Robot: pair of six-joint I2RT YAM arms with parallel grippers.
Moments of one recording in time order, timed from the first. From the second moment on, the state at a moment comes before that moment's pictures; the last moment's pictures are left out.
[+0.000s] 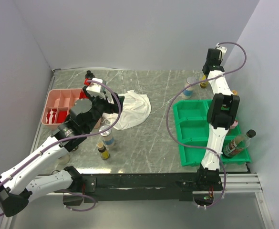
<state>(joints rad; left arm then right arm) -0.76 0.94 0.98 -0.08 -0.36 -0.20 -0.12 2.30 2.09 -0.31 0.36 0.22</state>
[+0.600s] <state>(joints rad) -0.76 0.93 0.98 -0.07 -0.40 -0.20 0.07 1.44 1.65 -0.40 0.43 0.24</state>
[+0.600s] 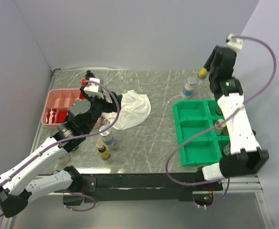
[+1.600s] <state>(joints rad) -0.76 0.96 0.97 -0.06 -0.42 -0.20 0.16 0.71 0.99 -0.97 0.54 0.61</state>
